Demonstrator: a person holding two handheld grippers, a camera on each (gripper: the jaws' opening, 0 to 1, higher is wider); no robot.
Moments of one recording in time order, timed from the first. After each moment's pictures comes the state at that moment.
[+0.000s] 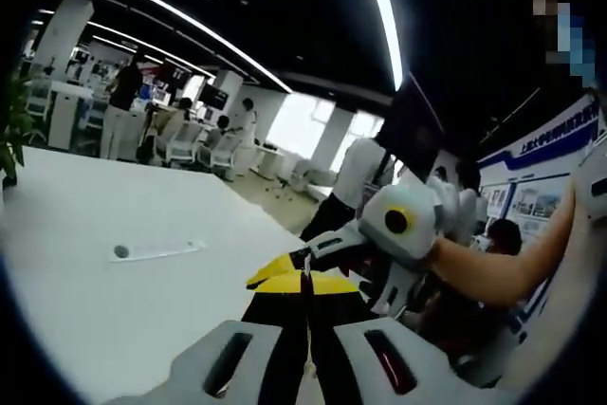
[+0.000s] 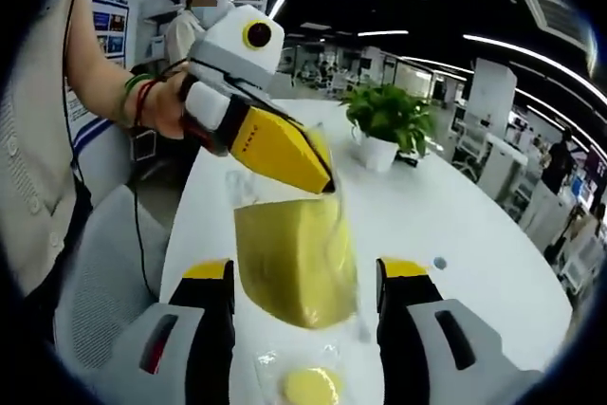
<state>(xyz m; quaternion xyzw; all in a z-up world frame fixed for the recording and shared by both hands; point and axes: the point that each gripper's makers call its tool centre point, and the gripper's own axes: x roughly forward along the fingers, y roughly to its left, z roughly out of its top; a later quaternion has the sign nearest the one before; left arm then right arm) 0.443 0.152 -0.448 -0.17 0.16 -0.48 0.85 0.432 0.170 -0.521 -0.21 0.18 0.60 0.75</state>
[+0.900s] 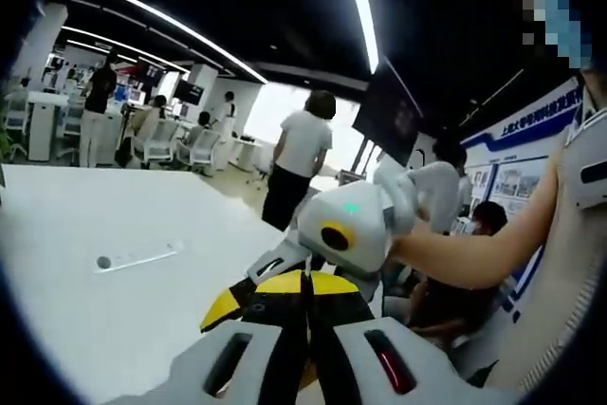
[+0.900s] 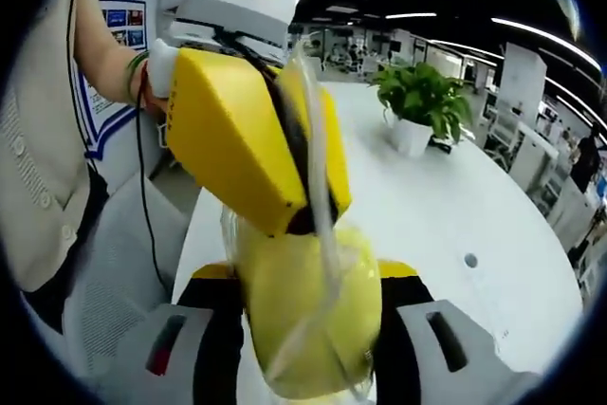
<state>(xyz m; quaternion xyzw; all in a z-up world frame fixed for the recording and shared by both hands) 0.430 0.133 -0.443 -0.14 0.16 -0.52 0.82 0.425 0.186 -0.545 -0.22 0.22 0.65 0.70</state>
